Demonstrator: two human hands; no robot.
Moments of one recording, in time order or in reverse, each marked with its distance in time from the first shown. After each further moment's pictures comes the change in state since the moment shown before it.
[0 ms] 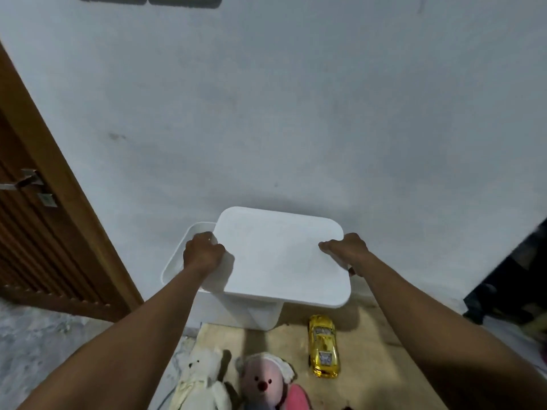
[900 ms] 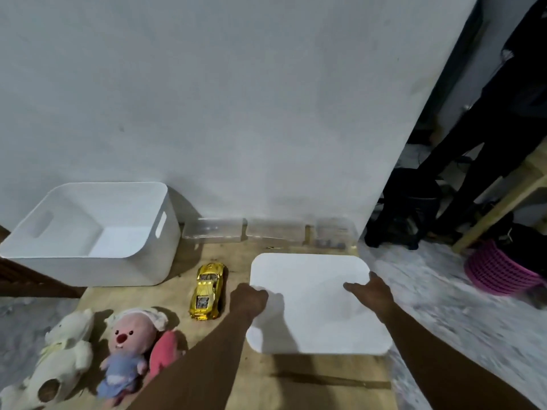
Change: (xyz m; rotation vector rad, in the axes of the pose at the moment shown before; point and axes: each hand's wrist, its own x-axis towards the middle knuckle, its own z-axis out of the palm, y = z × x) left_hand -0.264 0.128 0.332 0.010 -0.515 -0.349; right_hand 0.014 0.385 -0.196 -0.064 0.077 0.330
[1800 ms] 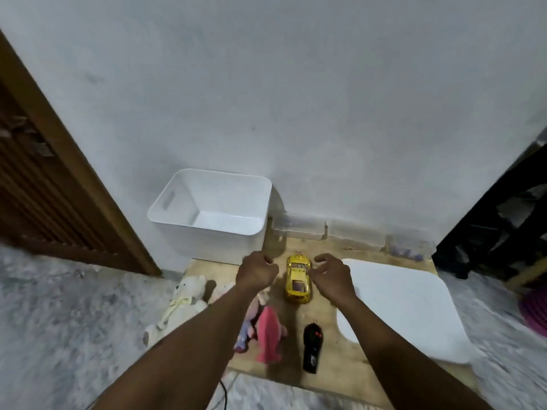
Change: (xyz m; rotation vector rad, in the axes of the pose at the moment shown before) left_hand 0.004 -0.101 -0.213 0.012 0.146 0.297; right_hand -0.187 -0.169 0.203 0.006 -0.064 -0.479
